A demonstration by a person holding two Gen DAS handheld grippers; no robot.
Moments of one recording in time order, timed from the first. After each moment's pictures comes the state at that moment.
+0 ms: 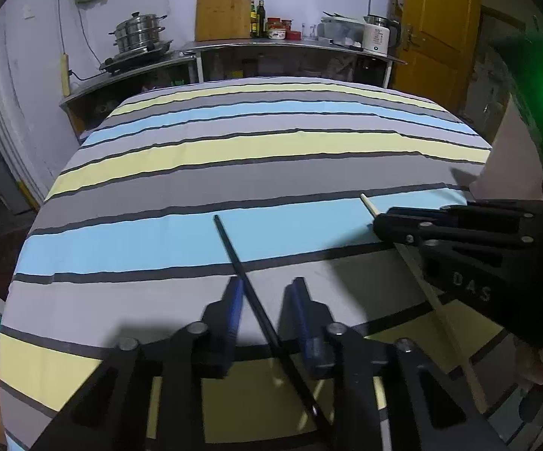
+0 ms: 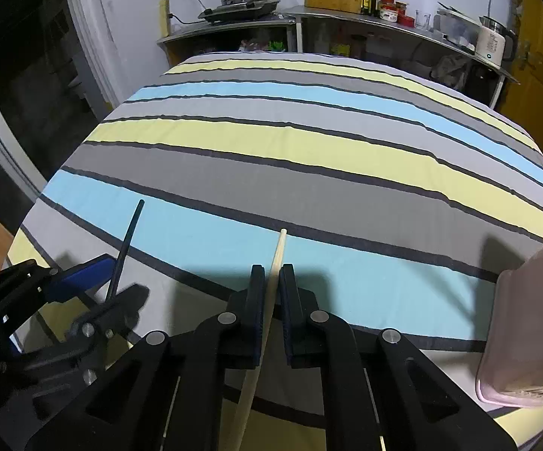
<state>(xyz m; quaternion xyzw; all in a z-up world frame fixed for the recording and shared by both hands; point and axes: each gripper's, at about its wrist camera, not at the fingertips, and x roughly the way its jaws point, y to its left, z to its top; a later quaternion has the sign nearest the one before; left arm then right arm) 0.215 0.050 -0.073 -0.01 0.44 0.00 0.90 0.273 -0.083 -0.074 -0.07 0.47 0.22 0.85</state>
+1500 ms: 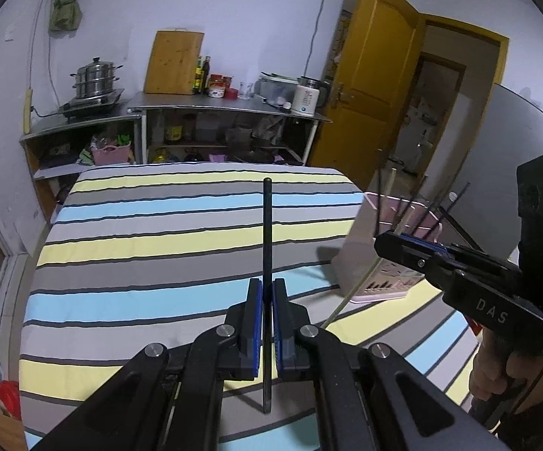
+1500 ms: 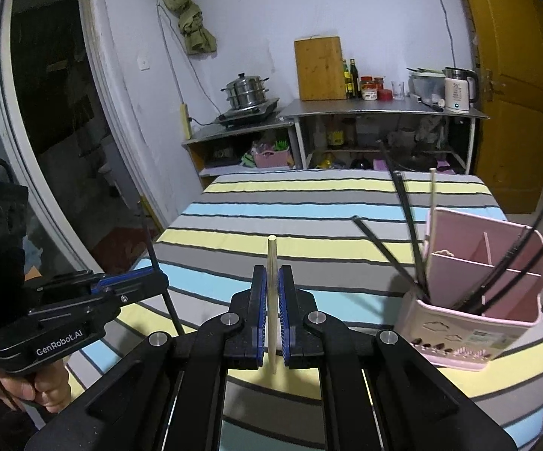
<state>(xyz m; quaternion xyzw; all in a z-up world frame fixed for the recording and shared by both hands) 0.148 0.018 0.079 -0.07 0.35 -0.14 0.92 0.175 -0.160 0.071 0.04 0.32 0.24 0.91</state>
